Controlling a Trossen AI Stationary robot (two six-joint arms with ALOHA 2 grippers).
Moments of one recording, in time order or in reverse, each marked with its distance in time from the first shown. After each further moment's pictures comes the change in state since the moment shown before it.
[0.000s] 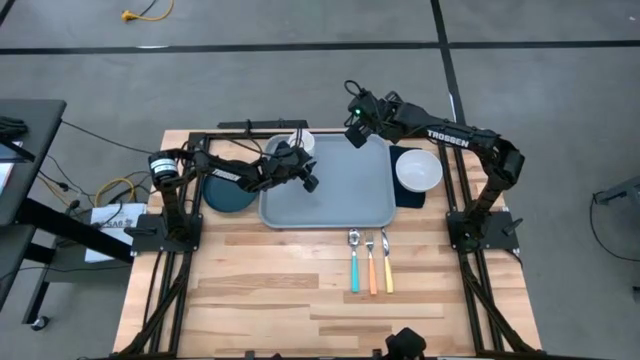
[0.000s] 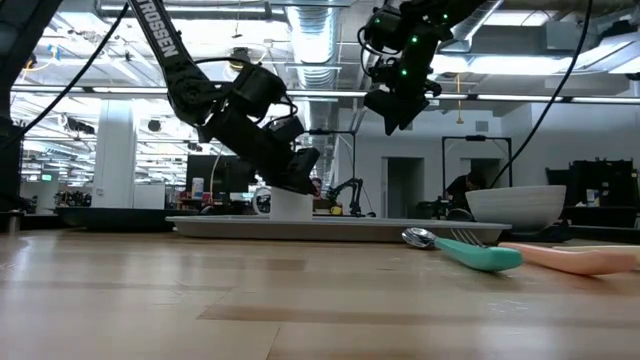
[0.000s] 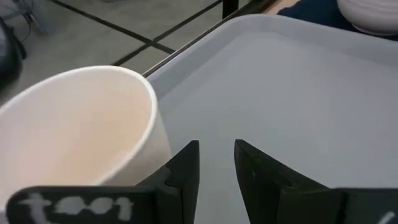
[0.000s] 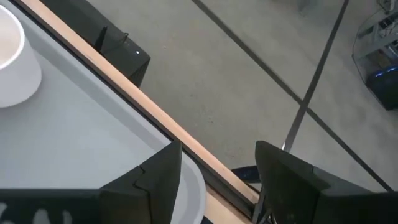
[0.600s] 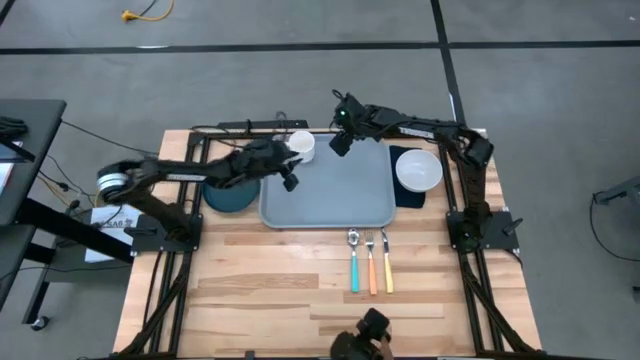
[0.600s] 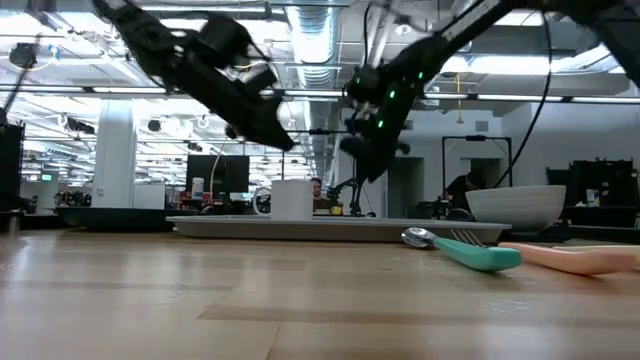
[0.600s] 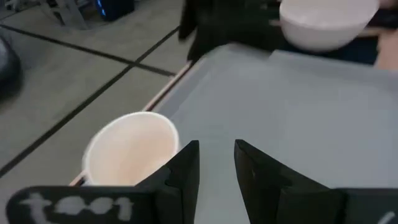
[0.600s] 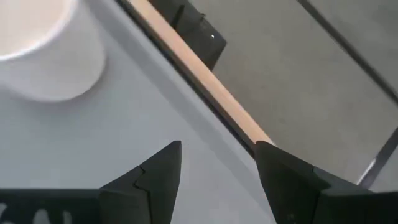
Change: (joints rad) left arm 0.028 -0.406 -0.111 -0.241 0.132 0.124; right arm -0.084 0.262 -0.004 0.245 -0.363 -0.064
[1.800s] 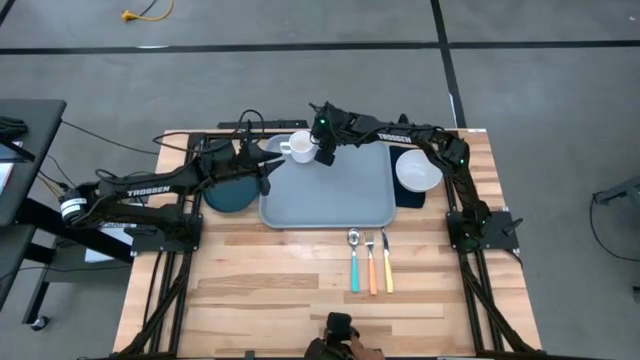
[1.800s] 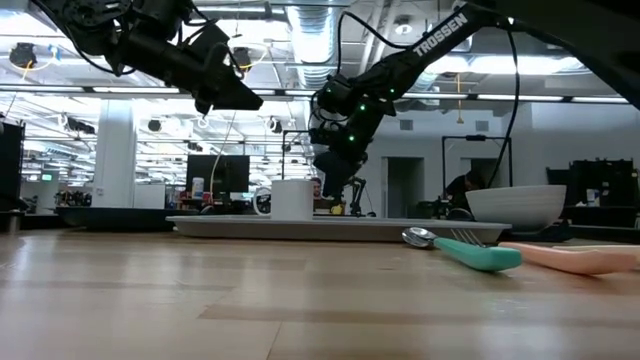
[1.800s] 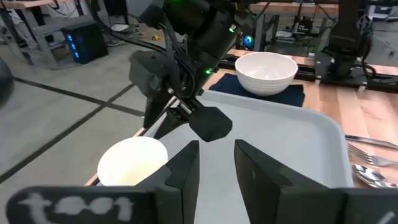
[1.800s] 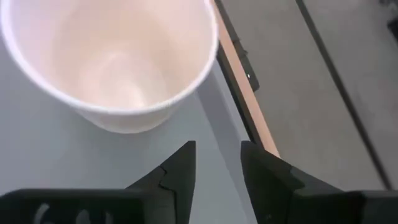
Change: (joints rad) left arm 0.052 -0.382 -0.183 -0.018 0.210 -0.001; right arm 0.080 0.187 0.173 0.068 -0.059 -0.317
